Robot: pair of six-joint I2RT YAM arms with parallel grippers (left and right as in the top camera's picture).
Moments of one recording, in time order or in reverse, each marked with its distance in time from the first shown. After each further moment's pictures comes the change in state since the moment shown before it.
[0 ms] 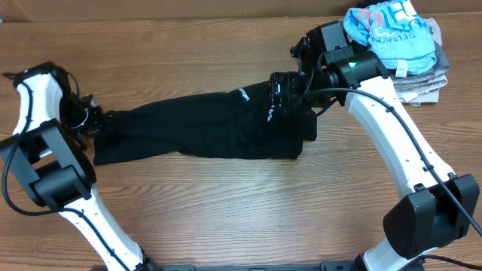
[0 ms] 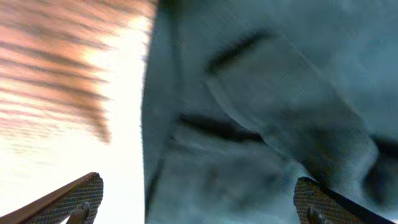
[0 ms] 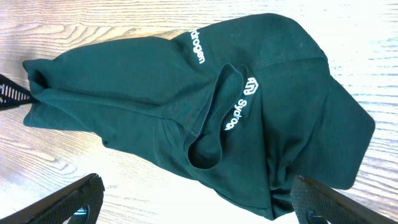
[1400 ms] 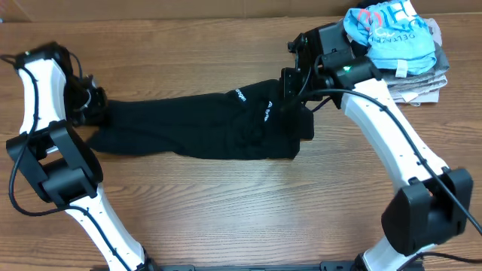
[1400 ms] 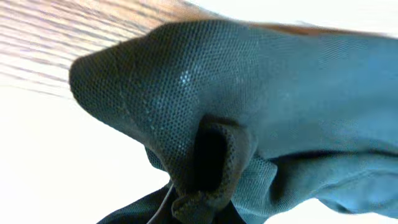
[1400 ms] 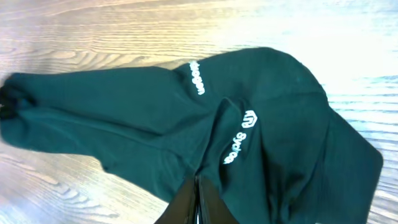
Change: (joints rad) left arm -0.067 -0.002 0.208 -0.132 0.051 -0.104; right arm 0.000 0.029 -0.081 0.197 -0.012 0.046
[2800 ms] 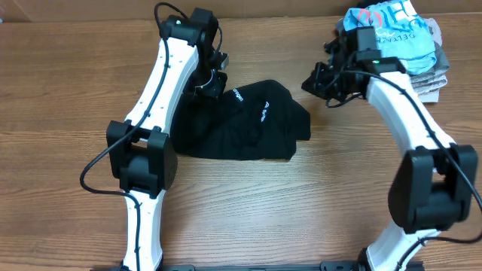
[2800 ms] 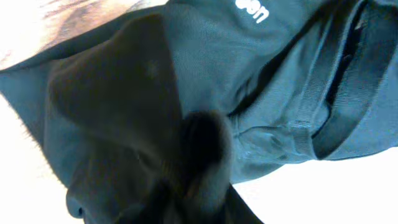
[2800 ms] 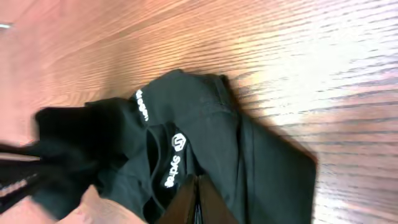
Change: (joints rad) left arm -0.654 0.041 0.200 -0.047 0.028 -0.004; right arm -0.232 0.081 -0.047 0.072 -0.182 0.023
